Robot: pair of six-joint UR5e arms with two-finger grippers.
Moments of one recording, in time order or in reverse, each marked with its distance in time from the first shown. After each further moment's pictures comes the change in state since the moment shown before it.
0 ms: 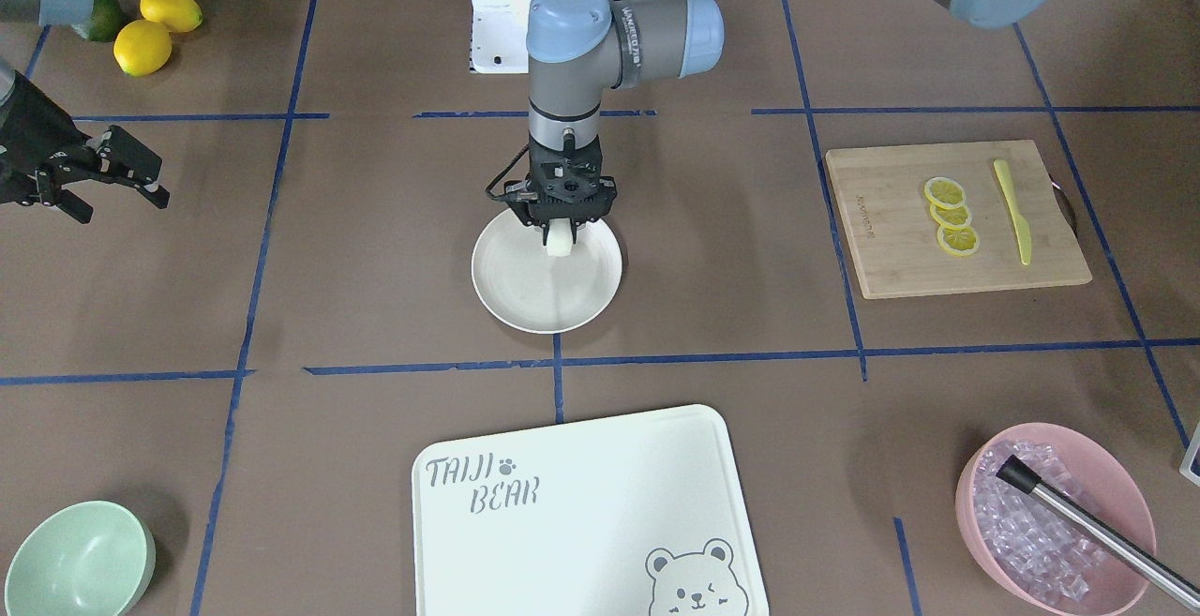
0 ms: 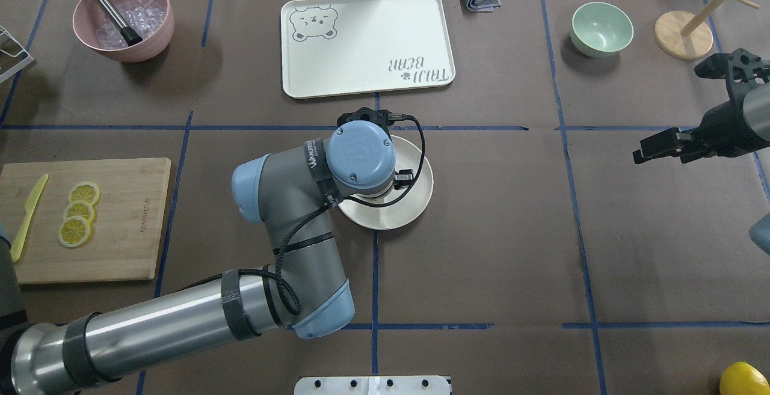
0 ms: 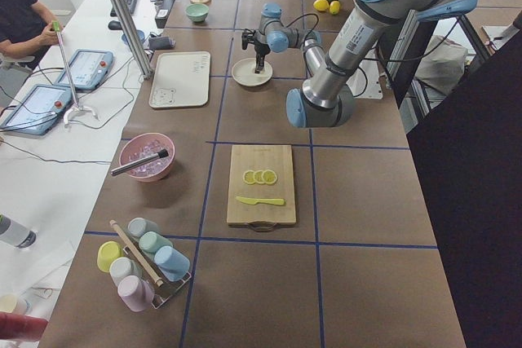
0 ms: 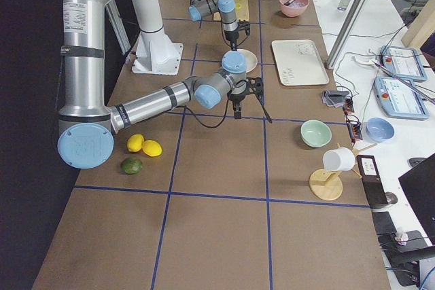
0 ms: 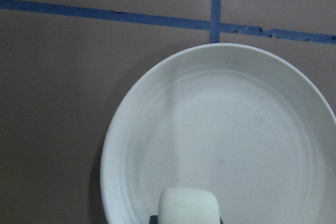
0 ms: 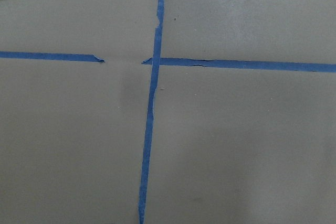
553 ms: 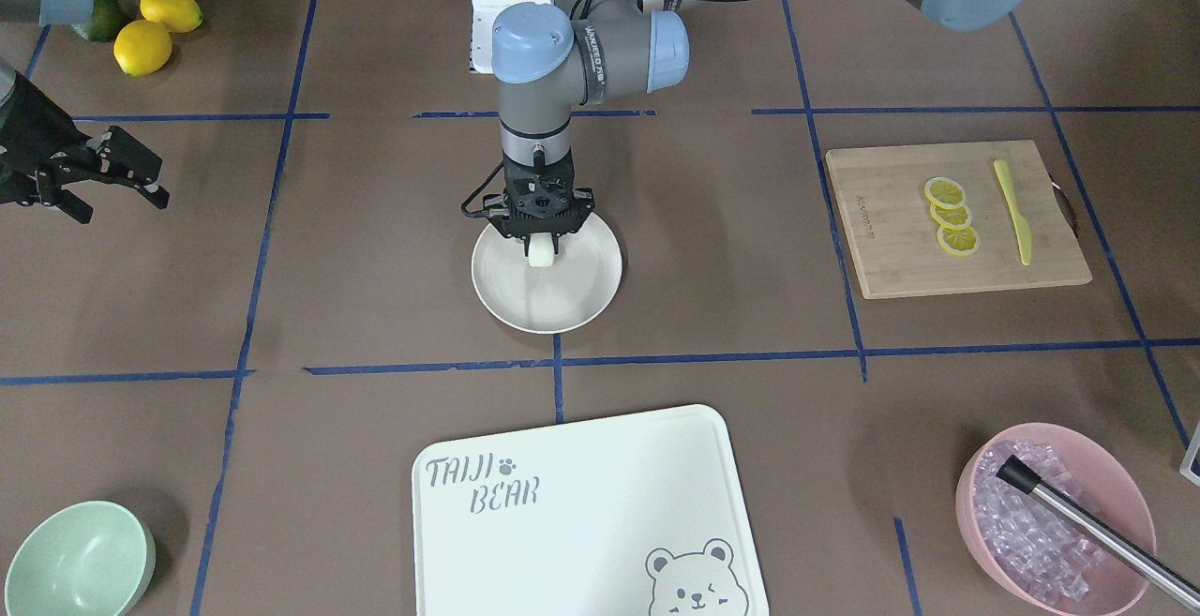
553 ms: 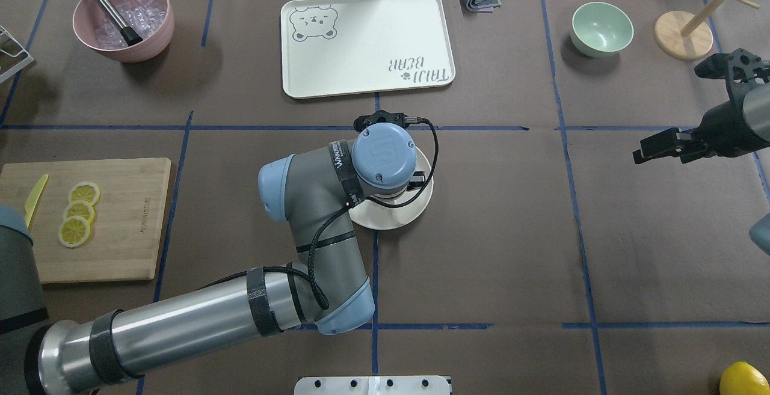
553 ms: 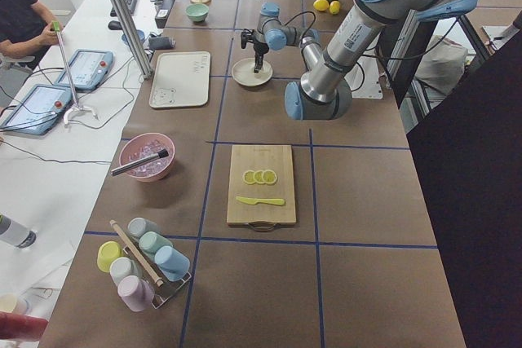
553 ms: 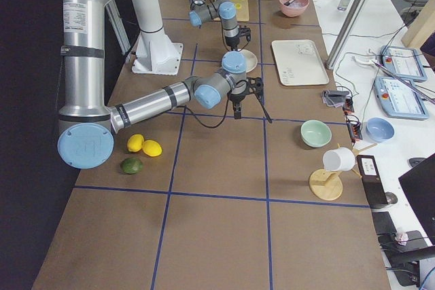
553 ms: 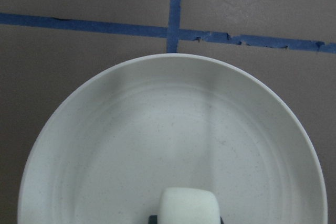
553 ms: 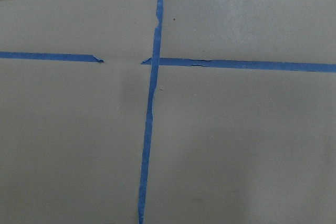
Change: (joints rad) left arm 0.011 -0.042 0.071 -0.007 0.003 0.002; right arm 0.000 0.000 0.000 0.000 -0.001 0.001
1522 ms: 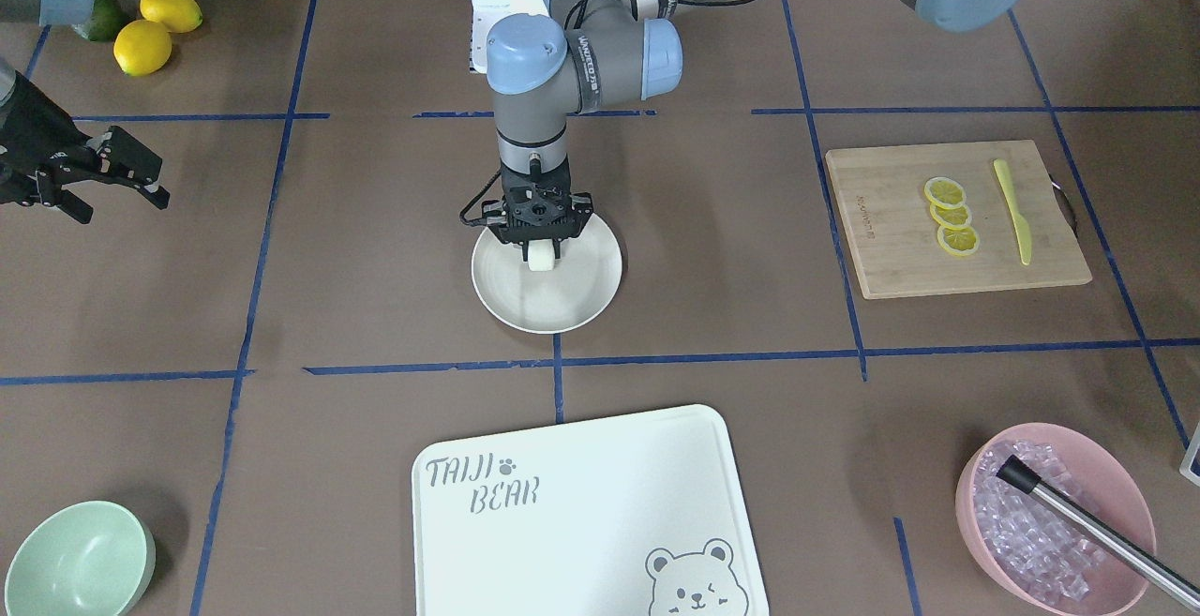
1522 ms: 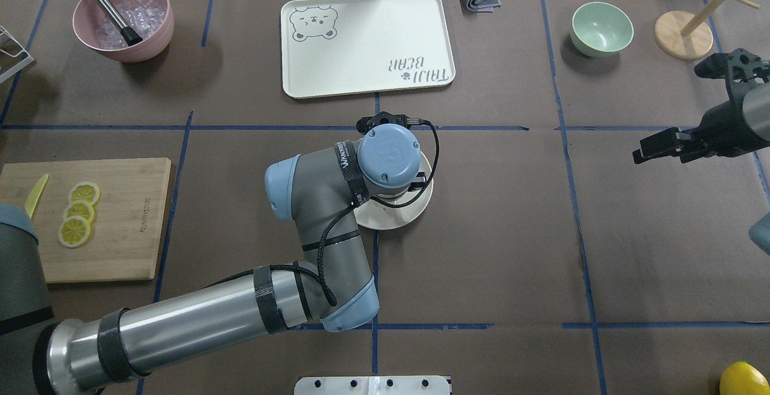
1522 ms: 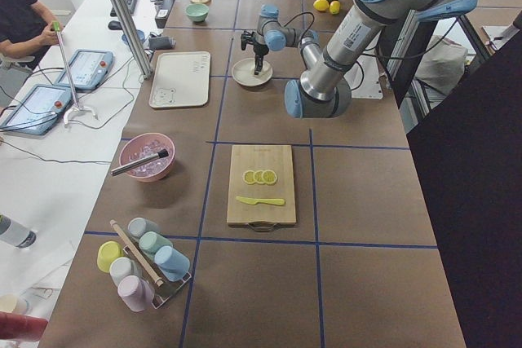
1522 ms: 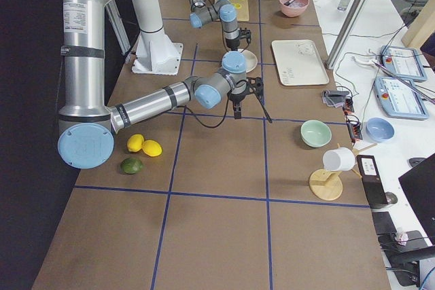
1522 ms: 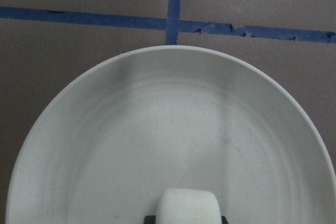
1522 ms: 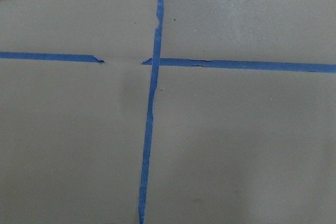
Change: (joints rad) left arm 0.001 -0.017 0.040 -0.003 0.001 0.004; right arm 0.000 0.001 0.000 0.000 0.000 0.000
